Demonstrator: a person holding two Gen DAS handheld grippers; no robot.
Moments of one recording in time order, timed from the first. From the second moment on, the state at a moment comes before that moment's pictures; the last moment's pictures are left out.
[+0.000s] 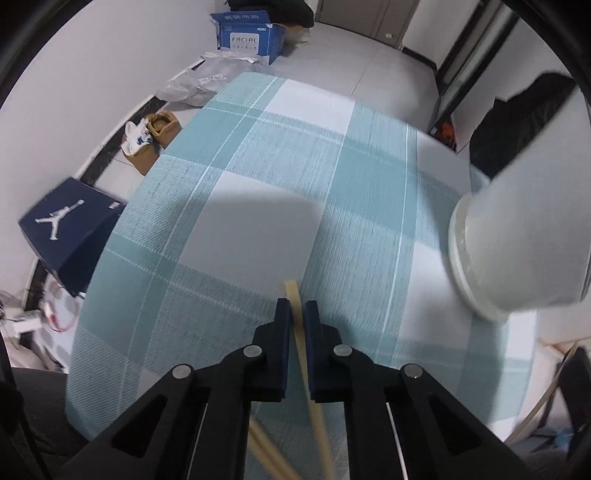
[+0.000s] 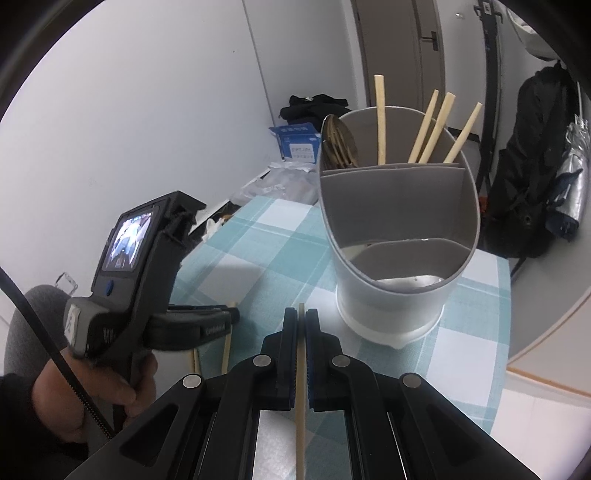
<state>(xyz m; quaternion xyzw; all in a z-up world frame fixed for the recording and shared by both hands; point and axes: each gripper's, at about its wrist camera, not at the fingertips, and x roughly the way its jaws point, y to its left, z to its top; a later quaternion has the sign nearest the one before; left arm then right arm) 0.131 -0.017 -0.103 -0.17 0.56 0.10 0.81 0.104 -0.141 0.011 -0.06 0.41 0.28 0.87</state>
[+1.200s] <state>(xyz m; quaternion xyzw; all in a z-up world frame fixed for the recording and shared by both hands) 0.057 -0.045 0.036 -0.10 0.32 -0.07 0.94 0.065 -0.187 0.062 0.04 0.30 0.23 0.93</state>
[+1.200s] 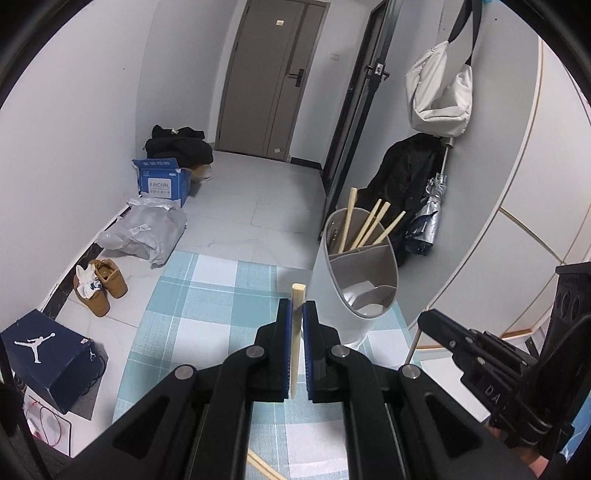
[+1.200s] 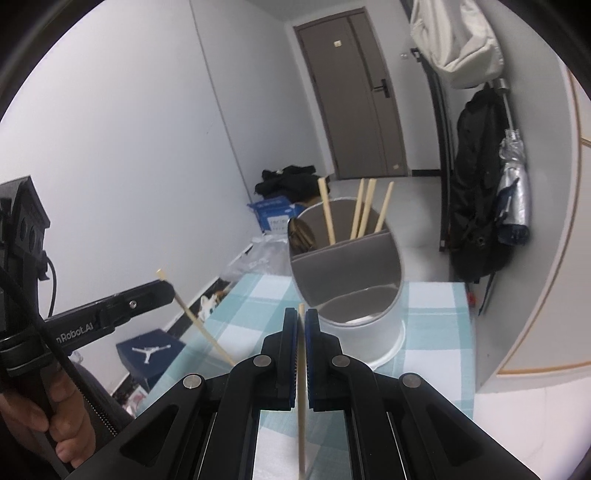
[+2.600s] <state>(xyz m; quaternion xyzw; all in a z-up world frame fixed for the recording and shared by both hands) 0.130 -0.075 0.146 -0.08 0.26 -0.16 0.95 0.187 -0.209 0.206 0.07 0.12 0.18 0.97</state>
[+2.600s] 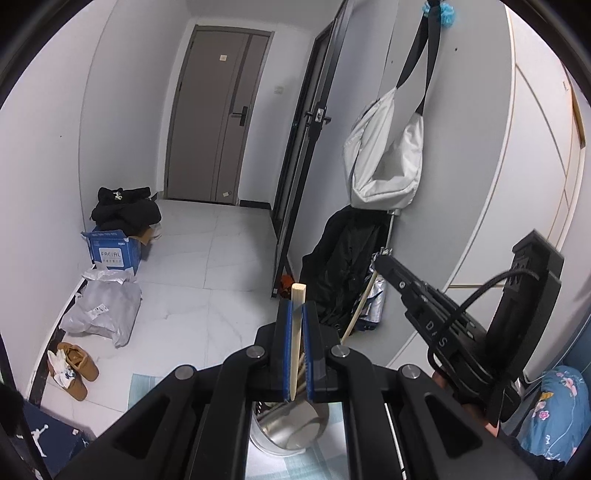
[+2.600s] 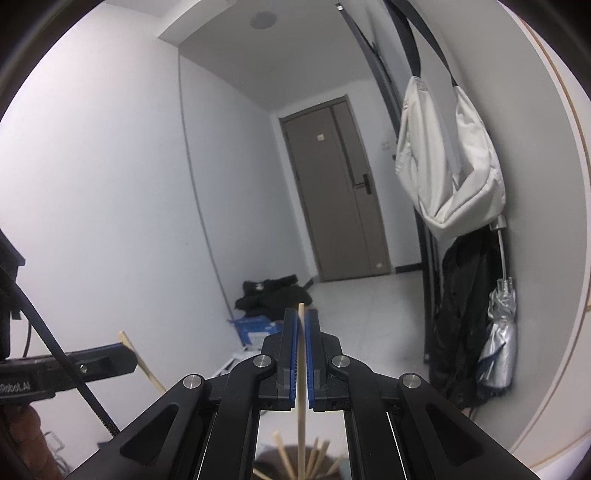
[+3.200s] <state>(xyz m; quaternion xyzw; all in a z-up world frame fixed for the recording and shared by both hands) 0.172 -0.088 0.116 -0.02 0.30 -0.17 0.94 0.222 -0.216 0.161 0.08 0.14 0.20 0.97</state>
